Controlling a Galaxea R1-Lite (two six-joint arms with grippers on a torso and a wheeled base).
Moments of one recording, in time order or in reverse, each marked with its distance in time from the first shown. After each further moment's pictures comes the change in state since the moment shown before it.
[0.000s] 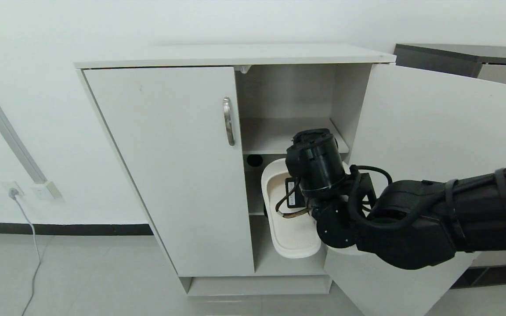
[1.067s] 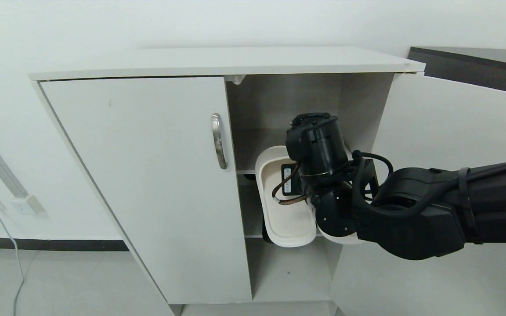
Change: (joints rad) left arm 0.000 0.000 0.000 -0.001 0.000 0.000; right arm 0.000 -0.010 -0.062 0.005 0.006 0.000
